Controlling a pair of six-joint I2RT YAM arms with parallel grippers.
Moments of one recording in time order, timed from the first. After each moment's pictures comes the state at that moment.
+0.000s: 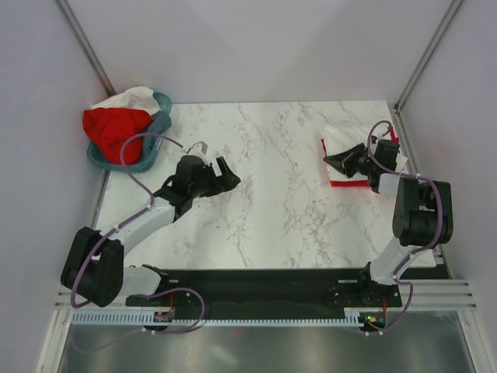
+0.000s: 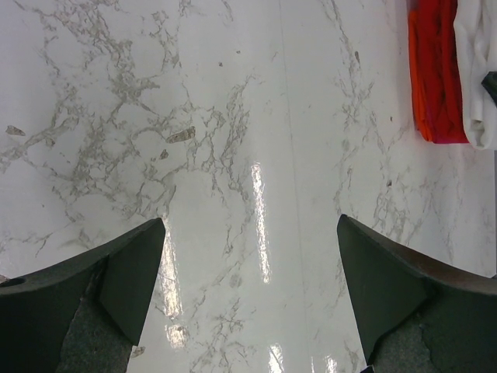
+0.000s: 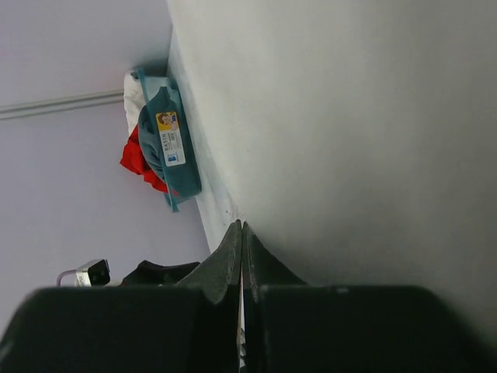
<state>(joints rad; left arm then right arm) -0.44 1.31 0.72 0.03 0.08 -0.65 -0.16 1.73 0.85 0.36 -0.76 1.06</state>
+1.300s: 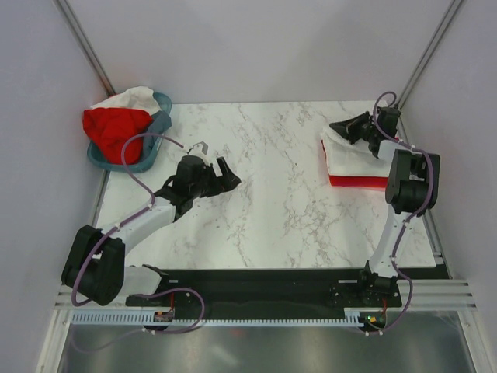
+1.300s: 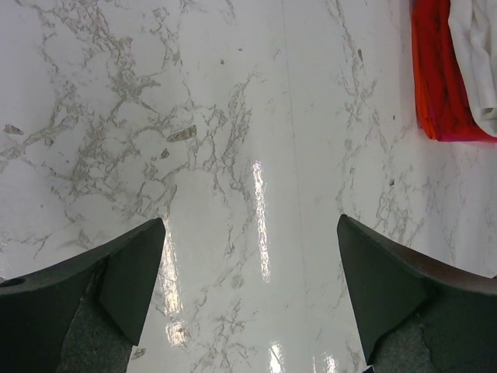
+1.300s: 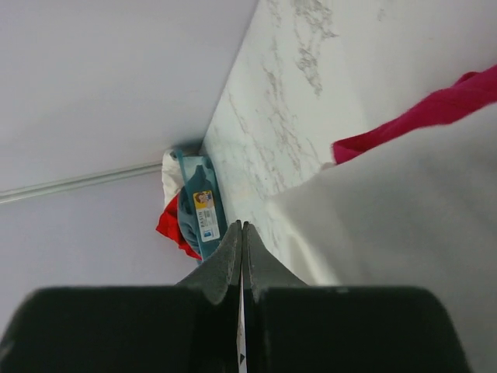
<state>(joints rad) -0.44 1.32 0.72 0.04 0.08 -0.65 -0.18 2.16 1.43 0.27 -0.71 1.16</state>
